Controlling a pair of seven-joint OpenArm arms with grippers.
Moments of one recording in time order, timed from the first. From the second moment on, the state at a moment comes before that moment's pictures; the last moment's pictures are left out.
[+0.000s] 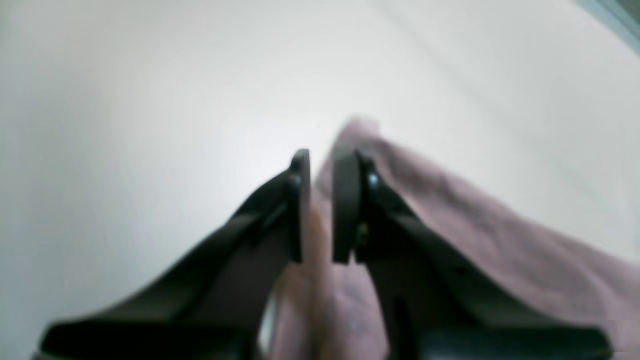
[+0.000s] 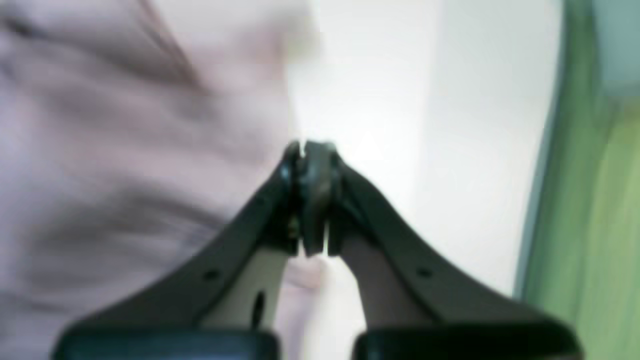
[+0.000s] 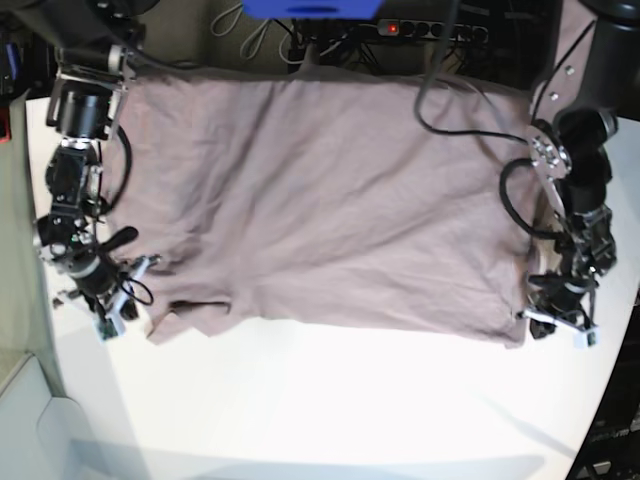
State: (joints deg) left arm -35.9 -18.5 -32.0 25.1 1.7 -28.2 6.8; right arm 14.3 11.5 18.2 72.5 -13.8 37.1 -21.3
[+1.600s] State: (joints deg) left arm -18.4 -15.7 -31.7 67.3 -22.4 -29.3 38.7; right arm 24.6 9.3 17.4 60.9 -14.6 28.0 -15.6
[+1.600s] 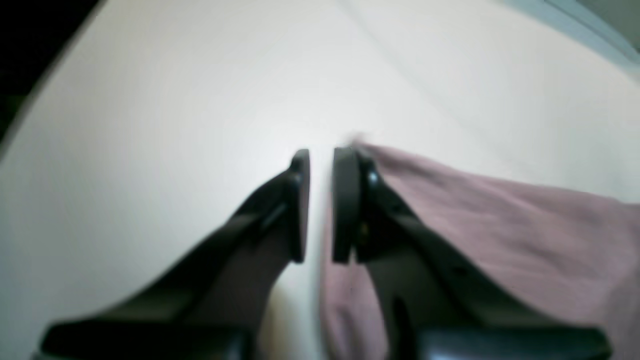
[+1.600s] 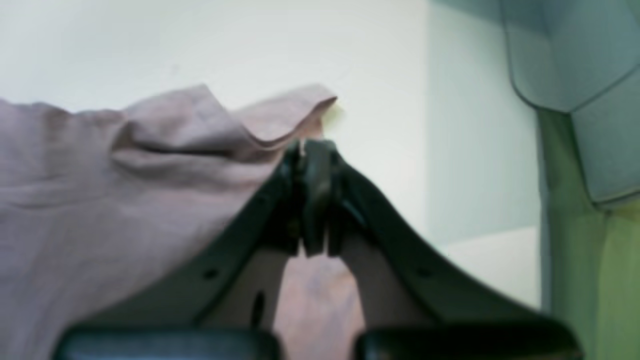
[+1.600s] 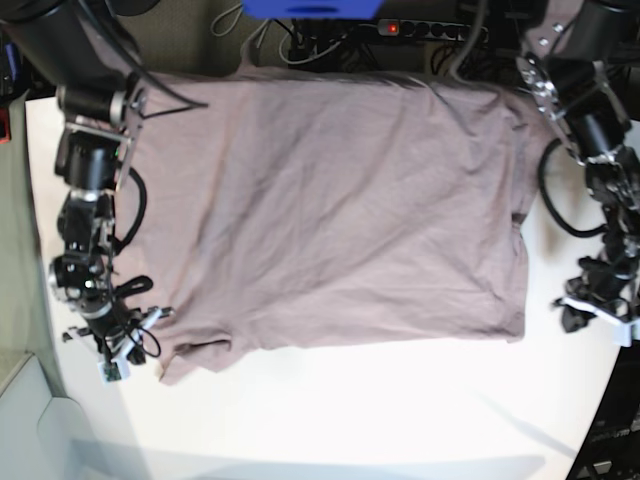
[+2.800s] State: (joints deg) left arm -45.5 -21.2 -23.9 16.0 -3.7 -28.0 2.7; right arm -7.9 3.0 20.0 91.1 -14.6 34.5 -31.0
